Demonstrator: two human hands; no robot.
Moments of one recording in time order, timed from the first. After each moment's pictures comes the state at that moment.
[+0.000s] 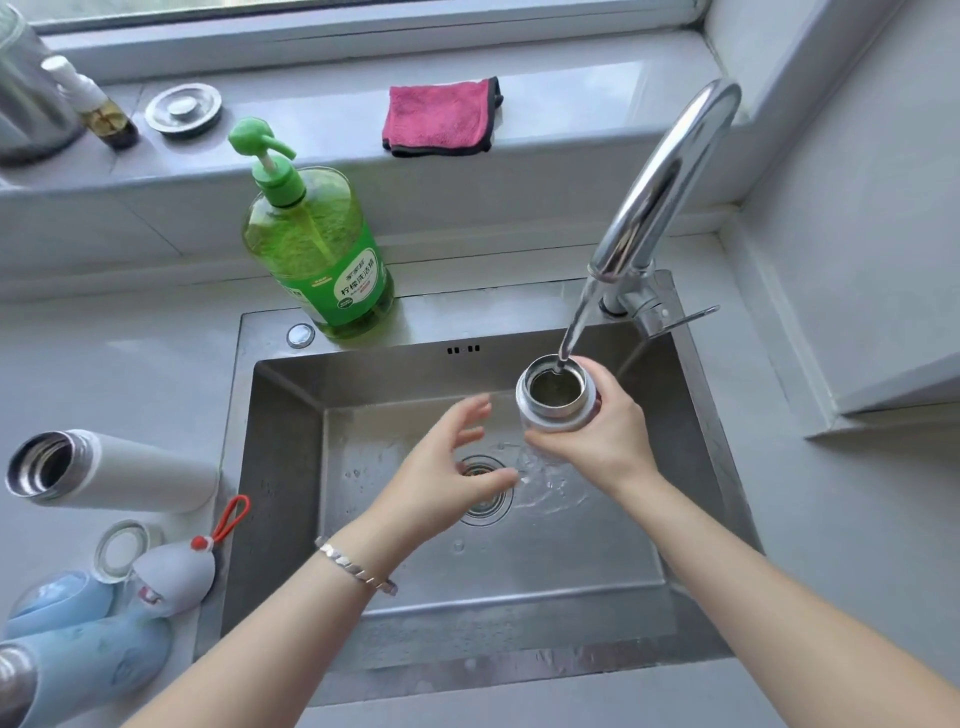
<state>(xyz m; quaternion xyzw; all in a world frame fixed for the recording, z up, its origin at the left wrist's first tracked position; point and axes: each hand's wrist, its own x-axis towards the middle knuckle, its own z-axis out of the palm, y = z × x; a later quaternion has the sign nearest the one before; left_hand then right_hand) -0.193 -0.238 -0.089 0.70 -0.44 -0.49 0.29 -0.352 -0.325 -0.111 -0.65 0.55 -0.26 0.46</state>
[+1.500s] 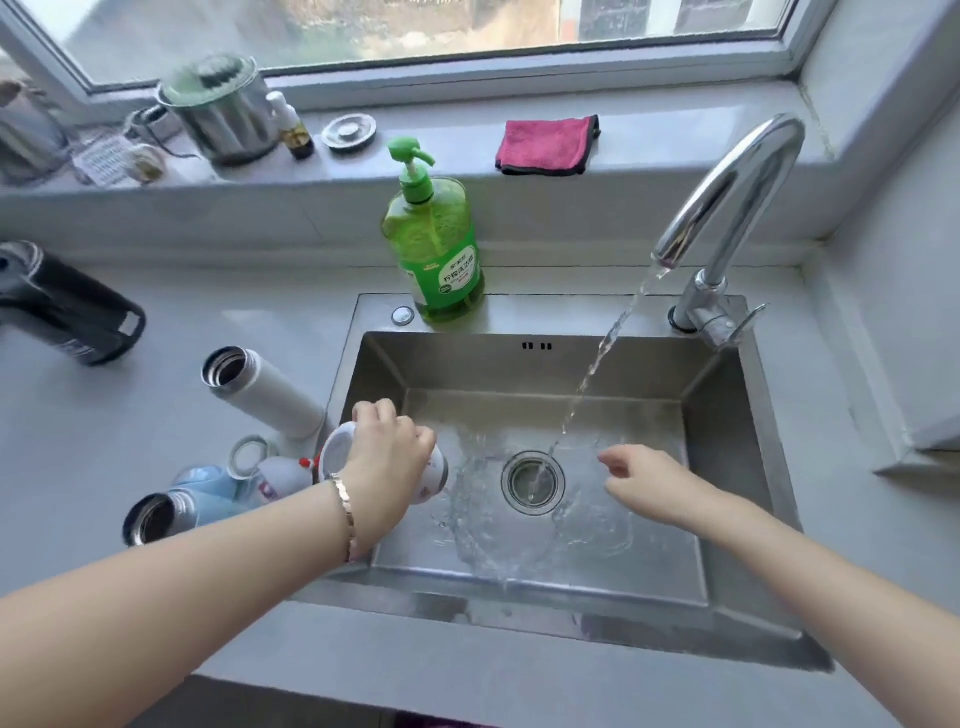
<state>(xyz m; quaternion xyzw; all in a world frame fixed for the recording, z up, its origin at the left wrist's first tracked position) -0.161 -0.170 -0.038 0.70 -0.59 -0.03 -0.41 -0.374 -0.294 -0.101 -0.78 0.45 0.17 0.40</state>
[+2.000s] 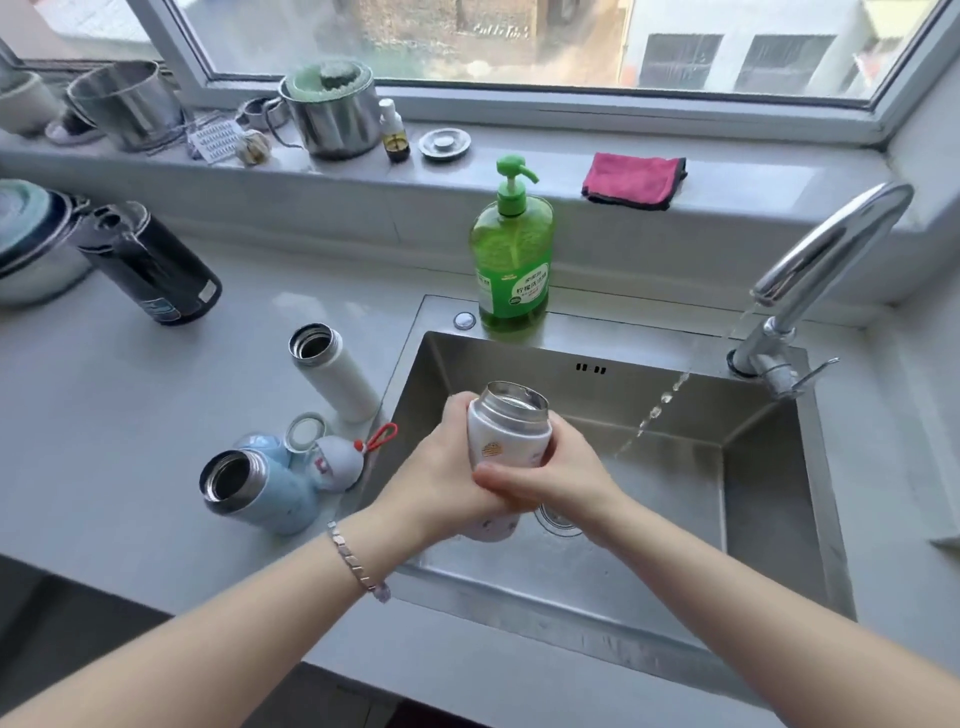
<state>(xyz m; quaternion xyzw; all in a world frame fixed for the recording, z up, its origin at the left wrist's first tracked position) -0.162 -0.116 -0.016 0.80 -0.38 -0.35 0.30 -0.269 -0.215 -0.047 -0.63 0.34 -0.09 0.70</state>
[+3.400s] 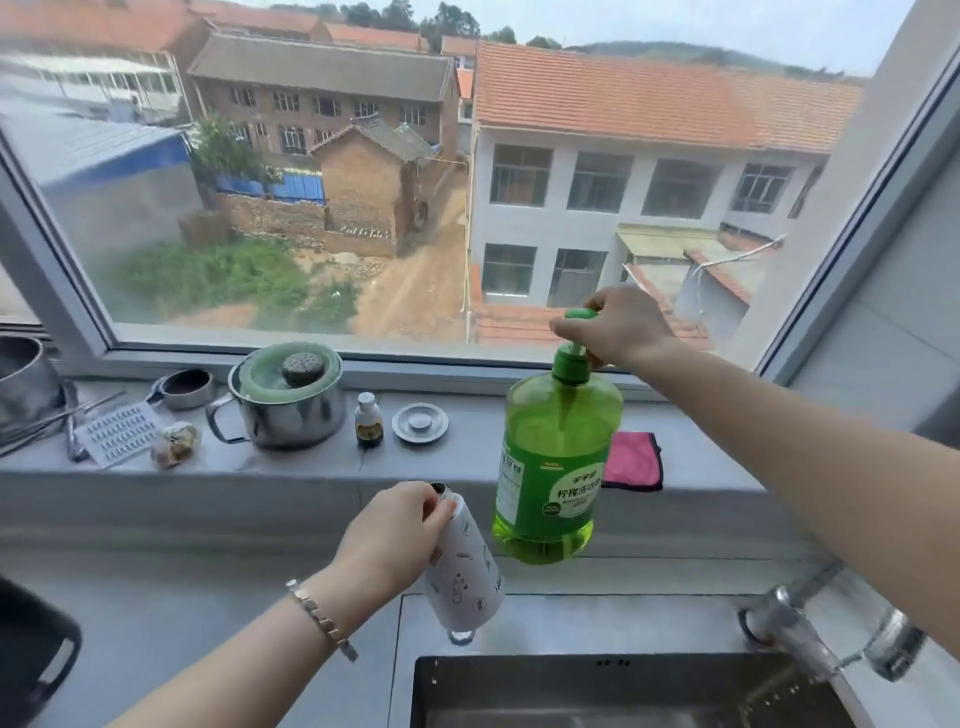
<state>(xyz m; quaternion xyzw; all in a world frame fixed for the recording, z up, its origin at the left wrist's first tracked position) 0.102 -0.280 0.066 0.80 -0.49 -0.22 0.25 -0.035 -0.460 0.187 -0.80 0.49 -0.25 0.23</state>
